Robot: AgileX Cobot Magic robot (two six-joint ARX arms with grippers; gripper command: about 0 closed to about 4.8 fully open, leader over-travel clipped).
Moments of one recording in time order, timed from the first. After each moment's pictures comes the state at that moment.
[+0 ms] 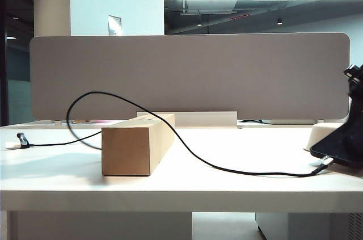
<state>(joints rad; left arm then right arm) -0.56 1.75 1.94 -1.20 0.46 0.45 -0.07 1.41 0.52 0.17 -0.23 0.75</state>
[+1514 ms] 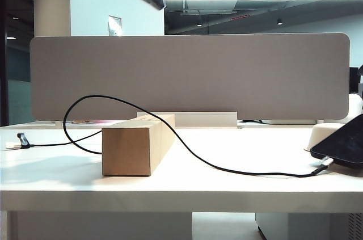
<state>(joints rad) -0.56 1.67 1.79 -1.19 0.42 0.46 -0.04 0.23 0.19 -0.25 -0.05 0.42</state>
